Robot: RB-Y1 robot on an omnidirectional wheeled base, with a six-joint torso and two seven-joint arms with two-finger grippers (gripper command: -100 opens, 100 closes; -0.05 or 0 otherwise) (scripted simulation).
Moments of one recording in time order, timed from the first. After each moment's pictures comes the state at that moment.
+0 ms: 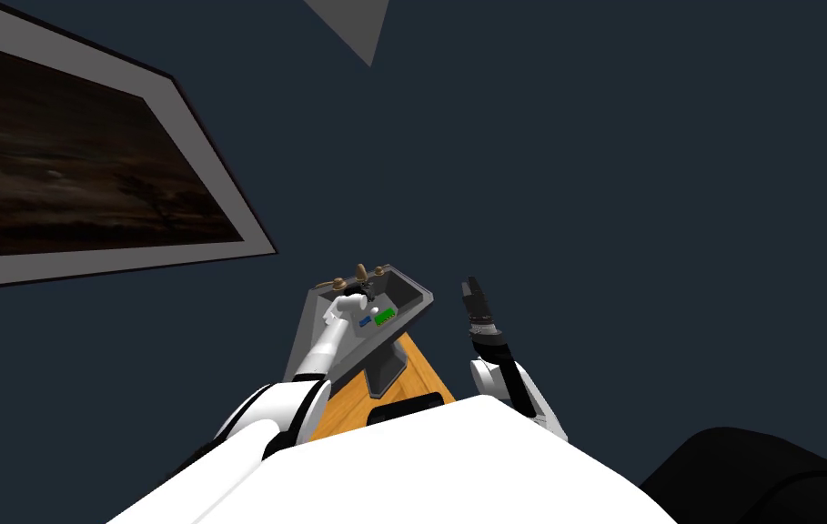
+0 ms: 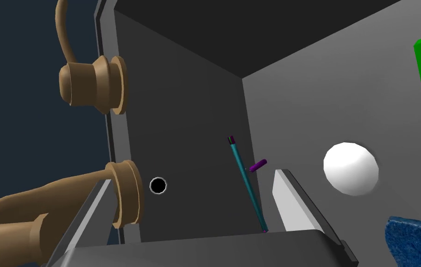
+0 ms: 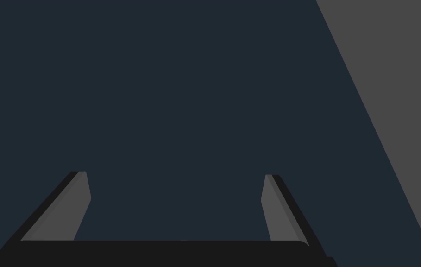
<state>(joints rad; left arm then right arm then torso) -0.59 0.16 0.07 -1.22 0.17 0.70 0.23 0.48 -0.04 -0.01 -2.22 0.05 -0.52 0.15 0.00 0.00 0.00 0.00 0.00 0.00</state>
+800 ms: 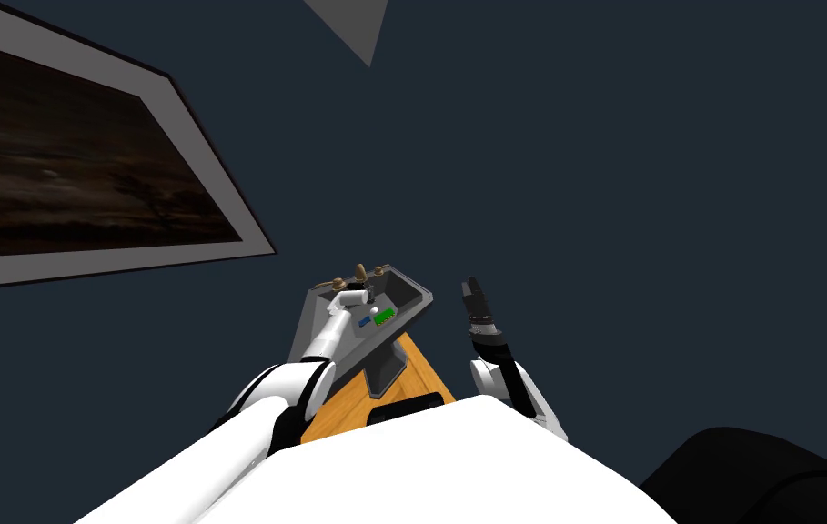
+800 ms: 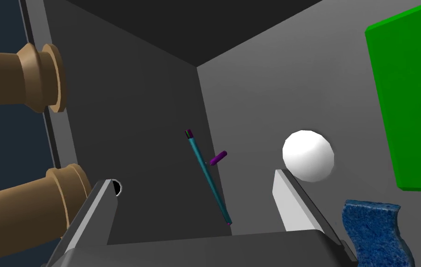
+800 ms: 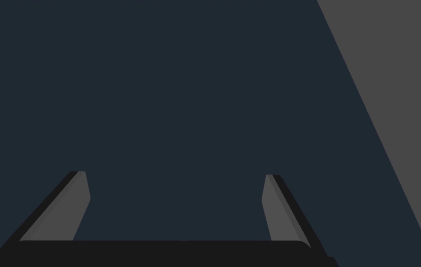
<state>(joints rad) -0.71 0.17 0.09 -1.04 0.17 0.82 0.24 0.48 -0.04 -0.01 -2.22 0.05 -0.52 0.15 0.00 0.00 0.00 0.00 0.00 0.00</state>
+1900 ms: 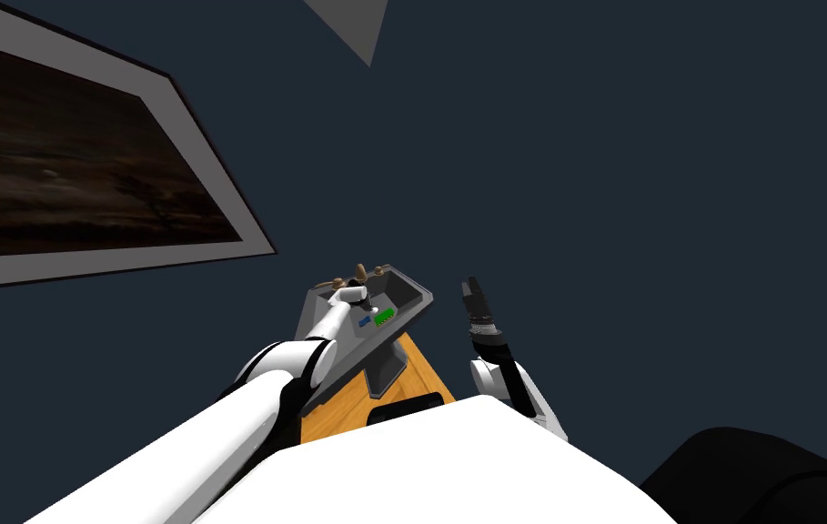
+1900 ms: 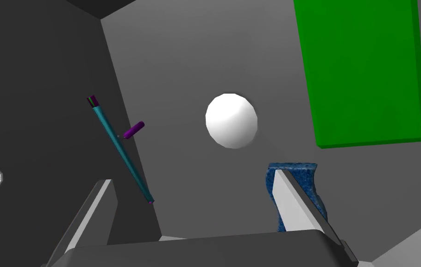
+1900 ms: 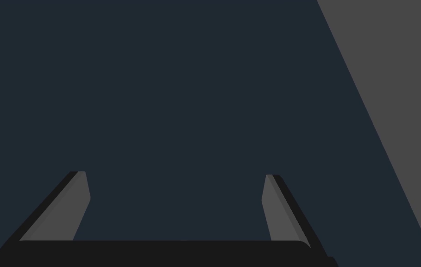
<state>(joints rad) -0.87 0.22 0.12 -0.73 0.19 0.99 0.30 0.48 -0.04 -0.01 -2.22 0.05 -0.52 0.15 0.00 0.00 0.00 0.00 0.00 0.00</state>
